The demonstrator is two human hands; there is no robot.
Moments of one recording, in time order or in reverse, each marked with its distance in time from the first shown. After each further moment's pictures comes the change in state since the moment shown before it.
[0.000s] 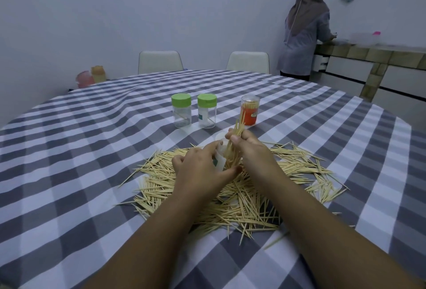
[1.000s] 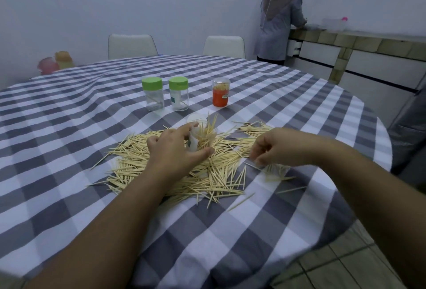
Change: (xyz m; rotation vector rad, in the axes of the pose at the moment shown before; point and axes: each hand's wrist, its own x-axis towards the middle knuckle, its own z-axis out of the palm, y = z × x) left_hand -0.009 0.001 -0.003 -0.036 -0.059 0.059; right_hand -0.049 -0.031 -0.101 -1.069 -0.395 0.179
